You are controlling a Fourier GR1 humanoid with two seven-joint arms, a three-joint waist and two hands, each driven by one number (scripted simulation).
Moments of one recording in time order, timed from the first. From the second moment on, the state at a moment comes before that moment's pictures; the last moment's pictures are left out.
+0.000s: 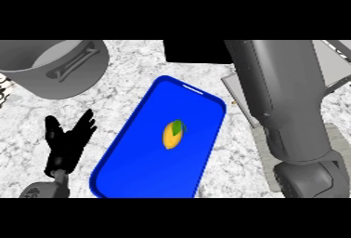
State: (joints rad) left arm -0.06 0.24 -0.04 -1.34 0.20 0.07 0.27; right arm -1.40 -0.02 -0.25 -0.92 1.67 -0.13 1.24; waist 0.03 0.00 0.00
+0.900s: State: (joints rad) left arm -0.06 0.23 -0.01 -1.34 0.19 0.07 0.27; right arm -1.48 -0.17 -0.50 -0.86 1.69 -0.02 1.12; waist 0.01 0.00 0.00
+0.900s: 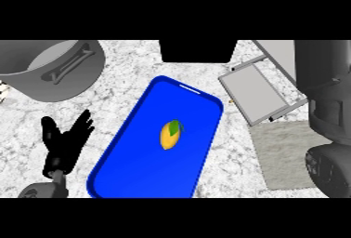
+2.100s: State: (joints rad) left arm -0.04 0.22 0.01 -1.35 0.18 0.04 0.28; right arm -1.33 -0.30 -0.51 -0.78 1.60 -0.12 1.01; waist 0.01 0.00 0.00
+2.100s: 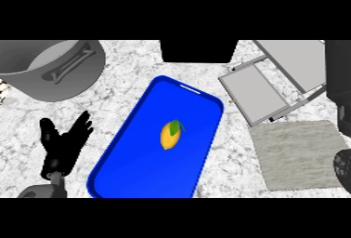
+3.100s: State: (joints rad) left arm -0.04 0.22 0.03 -1.36 0.17 0.03 0.29; right arm -1.31 -0.25 -0.58 -1.01 1.52 -0.42 1.01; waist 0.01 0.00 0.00
